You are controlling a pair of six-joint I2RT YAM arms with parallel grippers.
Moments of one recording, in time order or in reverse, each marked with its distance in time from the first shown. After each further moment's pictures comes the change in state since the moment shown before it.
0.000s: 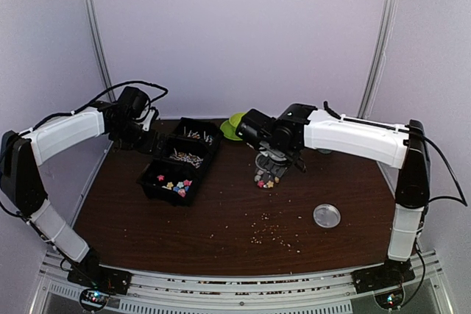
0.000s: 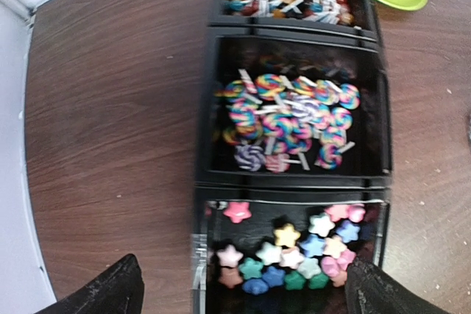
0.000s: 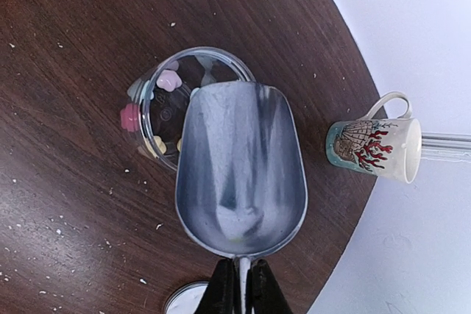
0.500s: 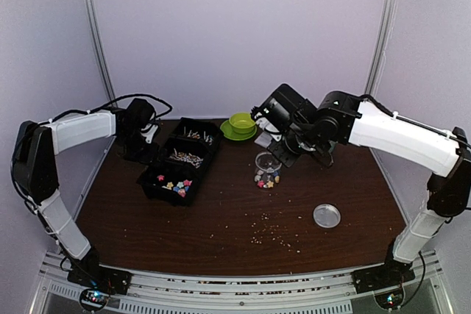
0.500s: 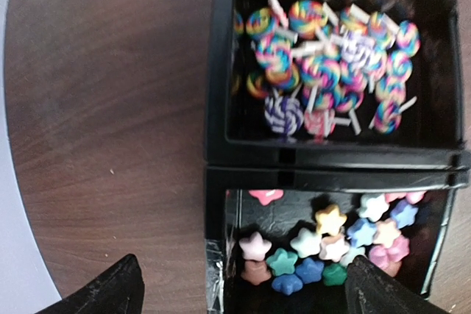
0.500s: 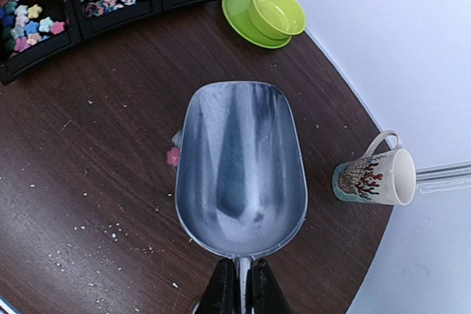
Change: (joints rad) left arm 0.034 0.133 0.001 -0.056 -0.020 0.062; right arm 0.042 -0.264 -0.091 0.135 -0.085 -0.040
